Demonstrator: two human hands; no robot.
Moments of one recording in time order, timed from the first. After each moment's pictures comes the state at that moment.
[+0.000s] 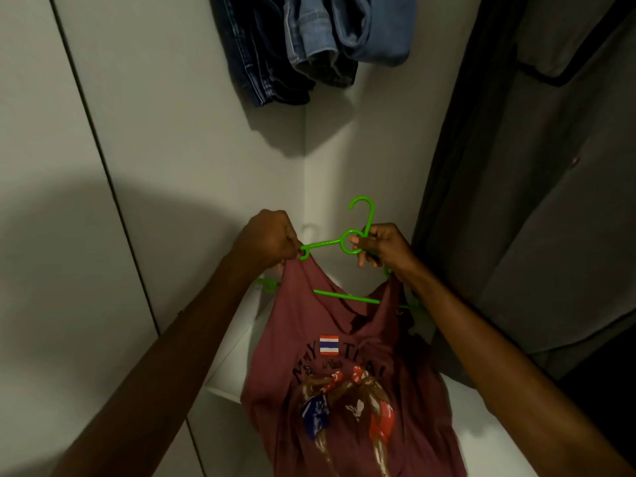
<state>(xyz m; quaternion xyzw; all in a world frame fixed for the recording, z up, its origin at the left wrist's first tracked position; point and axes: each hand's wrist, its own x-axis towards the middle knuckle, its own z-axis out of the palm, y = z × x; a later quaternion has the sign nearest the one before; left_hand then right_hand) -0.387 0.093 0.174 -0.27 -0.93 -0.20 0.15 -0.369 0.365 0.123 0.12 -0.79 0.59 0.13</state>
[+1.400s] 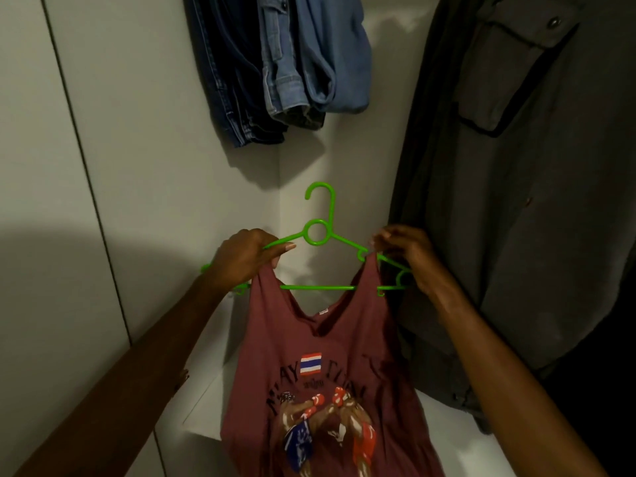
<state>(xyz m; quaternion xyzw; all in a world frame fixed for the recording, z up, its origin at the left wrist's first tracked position) -0.385 0.091 0.195 -0.30 -0.89 -0.28 0.19 -0.313 0.420 0.178 0.04 -0.71 0.66 0.24</state>
